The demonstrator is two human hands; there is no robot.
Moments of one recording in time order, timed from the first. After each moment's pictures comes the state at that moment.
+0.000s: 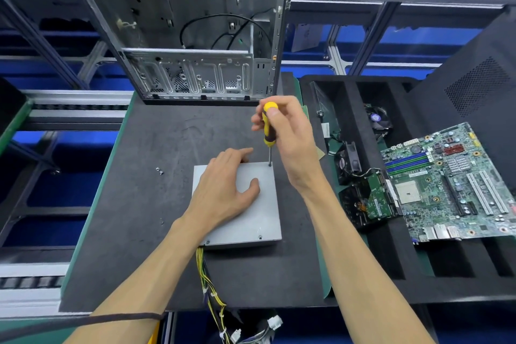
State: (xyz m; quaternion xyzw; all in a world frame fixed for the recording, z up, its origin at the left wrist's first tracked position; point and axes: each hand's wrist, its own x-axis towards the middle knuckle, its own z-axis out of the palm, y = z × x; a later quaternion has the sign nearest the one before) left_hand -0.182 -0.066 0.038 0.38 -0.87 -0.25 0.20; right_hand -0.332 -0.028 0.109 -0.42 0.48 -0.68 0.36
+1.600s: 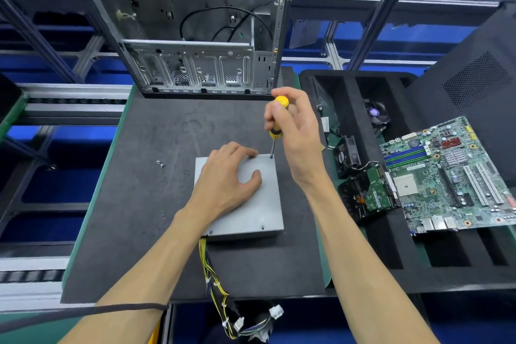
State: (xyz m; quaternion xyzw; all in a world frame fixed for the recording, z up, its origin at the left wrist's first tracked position) left_hand -0.182 -0.066 0.037 0.37 -0.87 -0.24 0.20; right_hand -0.329 -0.020 0.103 -0.41 0.49 -0.69 0.34
